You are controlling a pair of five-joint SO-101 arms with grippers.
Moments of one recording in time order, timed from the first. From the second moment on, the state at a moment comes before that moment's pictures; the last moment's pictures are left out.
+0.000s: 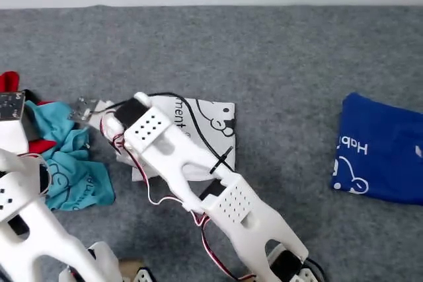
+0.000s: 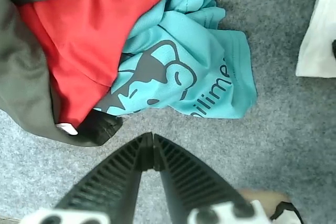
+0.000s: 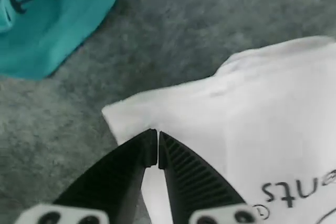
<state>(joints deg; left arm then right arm) -44.2 -36.1 25.8 99.3 -23.4 -52.4 53.3 -61.5 96.4 20.5</state>
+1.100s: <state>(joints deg) -44.2 -36.1 25.8 99.2 -23.4 -51.1 54.6 -71.5 100.6 20.4</state>
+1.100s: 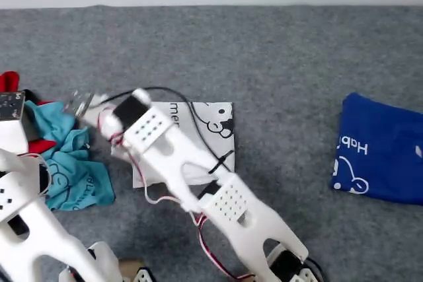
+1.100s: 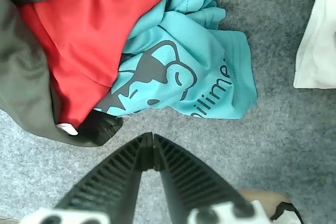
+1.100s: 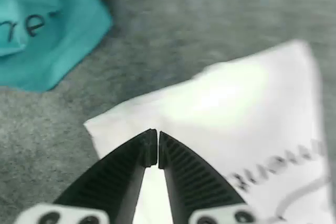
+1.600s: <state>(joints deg) -44.2 -36.1 25.8 99.2 -23.4 -35.2 23.4 -33.0 100.6 -5.8</state>
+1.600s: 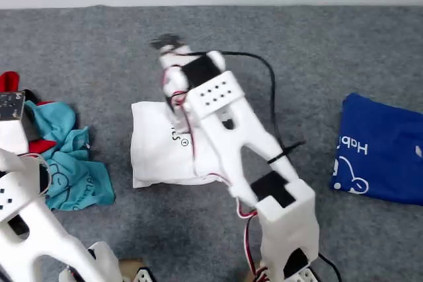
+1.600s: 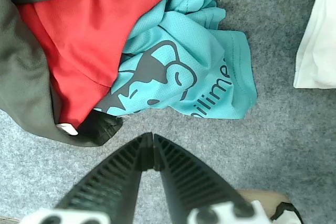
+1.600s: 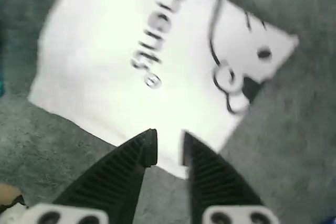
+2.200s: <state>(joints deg) -44.2 -36.1 25.8 99.2 -23.4 -33.9 37.2 -28.7 95.0 -18.9</state>
